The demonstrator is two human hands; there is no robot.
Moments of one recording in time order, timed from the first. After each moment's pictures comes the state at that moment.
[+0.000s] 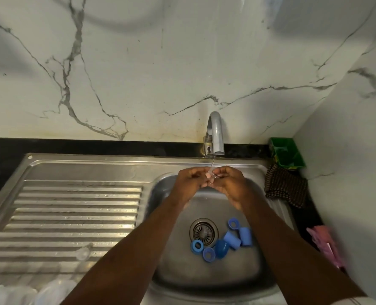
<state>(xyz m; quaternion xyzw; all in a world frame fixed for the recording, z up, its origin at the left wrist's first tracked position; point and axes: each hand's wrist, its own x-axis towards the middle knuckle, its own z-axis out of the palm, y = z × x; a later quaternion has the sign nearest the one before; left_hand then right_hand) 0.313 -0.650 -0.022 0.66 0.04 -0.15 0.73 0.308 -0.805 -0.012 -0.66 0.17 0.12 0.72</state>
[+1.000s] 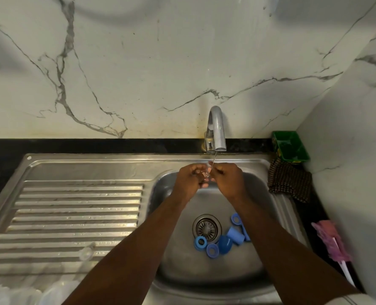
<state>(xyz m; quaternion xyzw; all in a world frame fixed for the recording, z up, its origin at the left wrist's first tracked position) 0.317 -0.651 -0.022 0.68 0.10 -0.16 0.70 0.311 -0.783 -0.012 -0.90 0.10 0.02 0.42</state>
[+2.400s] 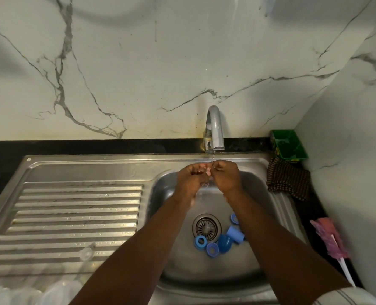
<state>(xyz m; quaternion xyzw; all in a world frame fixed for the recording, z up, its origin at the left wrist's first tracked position) 0.314 -0.662 -0.028 0.60 0.15 -0.16 0.77 0.317 -0.772 -0.008 -0.83 0.19 0.02 0.53</state>
